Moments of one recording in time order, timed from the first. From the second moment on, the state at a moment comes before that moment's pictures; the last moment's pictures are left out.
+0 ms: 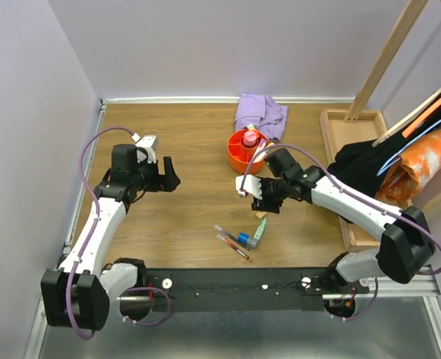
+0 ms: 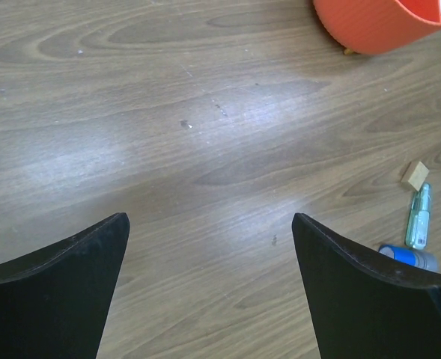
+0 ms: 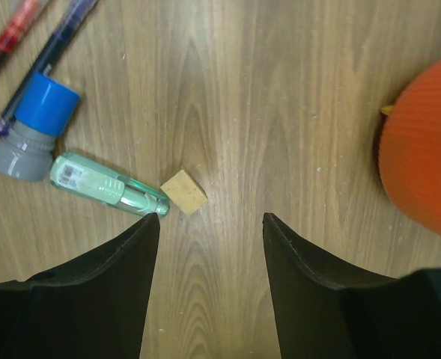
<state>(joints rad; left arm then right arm) -0.10 1.05 0.80 -0.44 0.36 -0.15 0.66 1.38 1.00 -0.63 -0.35 -0.87</state>
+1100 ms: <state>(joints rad) -0.01 1.10 0.80 -0.45 0.36 -0.16 0.71 1.64 0.94 -0.59 -0.32 -1.20</state>
